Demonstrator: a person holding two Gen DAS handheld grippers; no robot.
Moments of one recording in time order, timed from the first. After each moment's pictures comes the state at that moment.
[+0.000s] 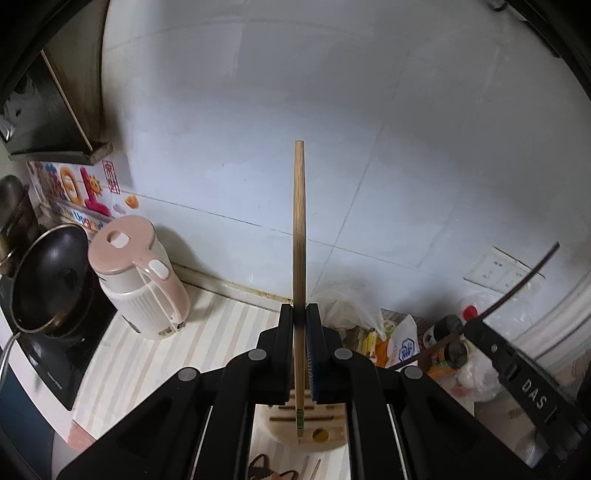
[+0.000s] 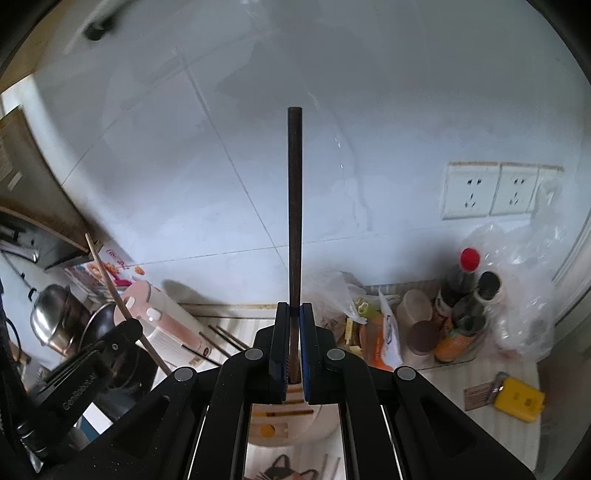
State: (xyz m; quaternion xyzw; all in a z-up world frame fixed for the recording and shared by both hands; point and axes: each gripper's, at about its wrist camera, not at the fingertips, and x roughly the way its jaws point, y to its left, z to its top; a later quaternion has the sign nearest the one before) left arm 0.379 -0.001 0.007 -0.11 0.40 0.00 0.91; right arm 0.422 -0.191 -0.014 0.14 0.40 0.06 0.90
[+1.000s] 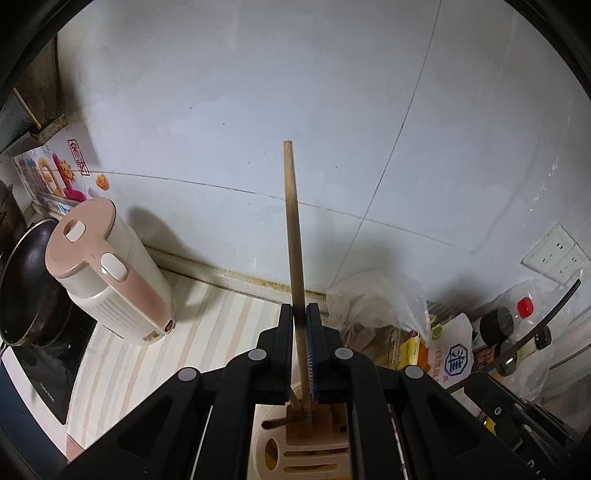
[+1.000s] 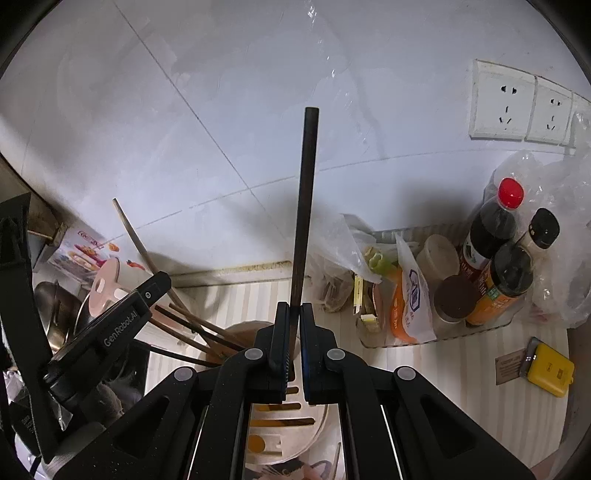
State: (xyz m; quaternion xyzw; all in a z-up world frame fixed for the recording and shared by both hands) left arm 0.453 -0.009 -0.071 -0.08 0.45 0.02 0.89; right arm 0.464 -0.183 -0.109 0.17 0.49 0.06 0.85
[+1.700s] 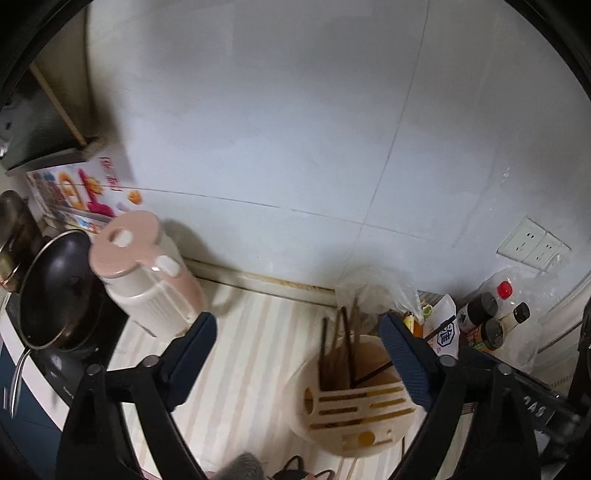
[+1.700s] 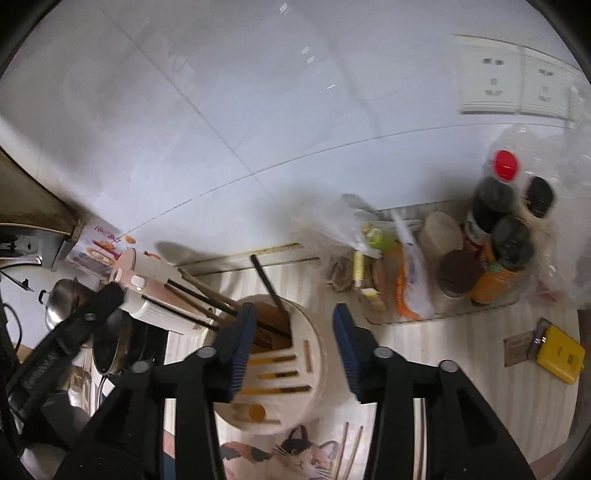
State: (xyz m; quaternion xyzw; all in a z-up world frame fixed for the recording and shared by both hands) left arm 0.384 0.015 -0.016 -0.06 0.42 0.01 0.91; right arm 0.435 -0.209 -0.106 0.20 0.50 0.08 0.84
